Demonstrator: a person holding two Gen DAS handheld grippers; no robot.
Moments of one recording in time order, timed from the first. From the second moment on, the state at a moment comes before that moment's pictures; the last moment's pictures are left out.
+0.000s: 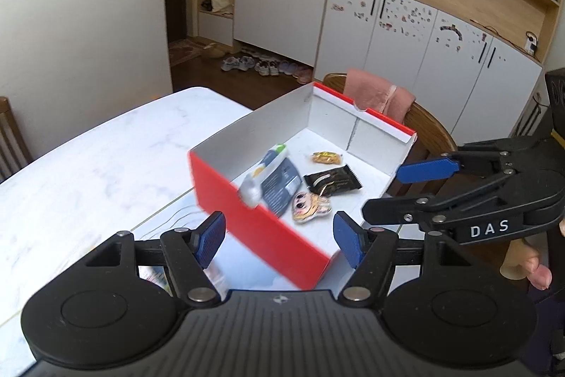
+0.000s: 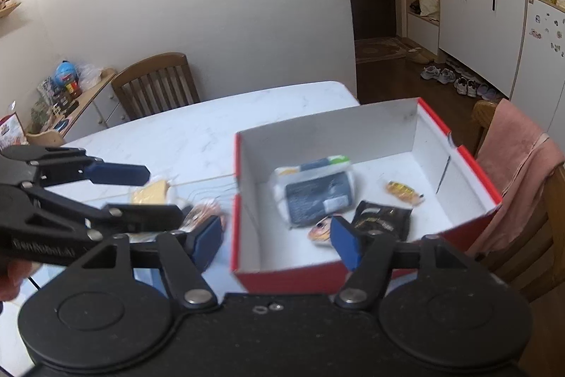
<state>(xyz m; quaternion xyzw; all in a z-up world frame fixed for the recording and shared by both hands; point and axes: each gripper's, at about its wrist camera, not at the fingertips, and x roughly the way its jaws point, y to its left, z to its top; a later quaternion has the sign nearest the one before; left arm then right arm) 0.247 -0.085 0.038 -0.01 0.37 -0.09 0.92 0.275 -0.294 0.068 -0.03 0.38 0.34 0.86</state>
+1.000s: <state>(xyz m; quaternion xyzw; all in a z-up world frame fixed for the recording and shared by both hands) 0.091 0.031 -0.013 -0.05 0.34 0.00 0.94 0.159 -0.206 0.052 -0.06 0.38 0.38 0.84</state>
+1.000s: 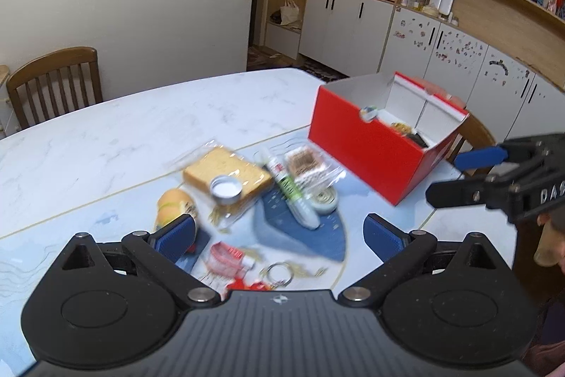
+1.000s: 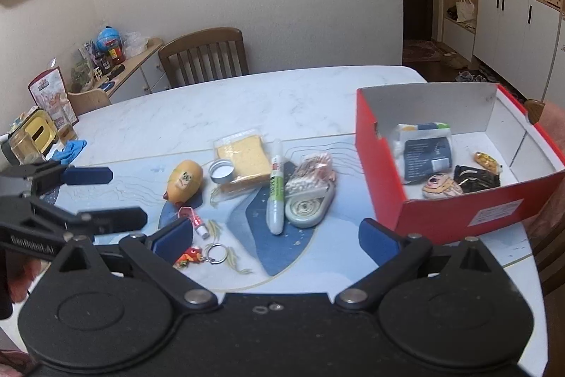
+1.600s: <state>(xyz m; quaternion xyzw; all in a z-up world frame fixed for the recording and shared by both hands) 0.099 0.070 -0.086 -0.05 0.35 0.03 0.93 0.119 -0.154 -0.010 -0.12 0.41 0.40 0.81</state>
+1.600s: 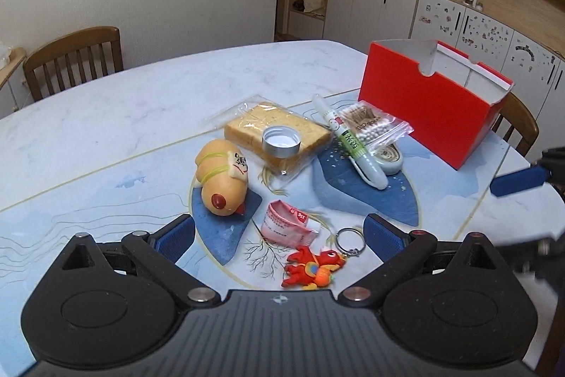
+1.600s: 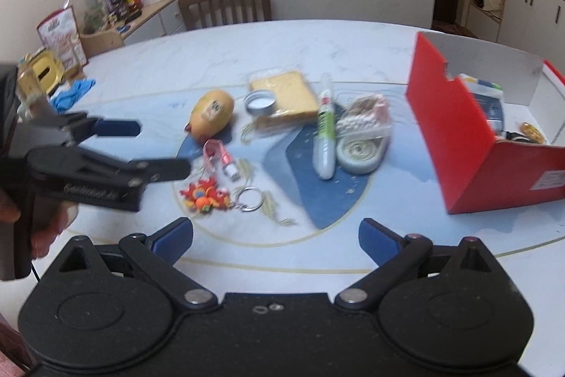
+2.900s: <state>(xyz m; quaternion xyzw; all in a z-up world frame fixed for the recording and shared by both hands) 0.143 0.075 -0.137 -0.02 0.36 -0.04 0.93 0.106 -0.063 -0.070 -0.16 0.37 0.45 0.79</state>
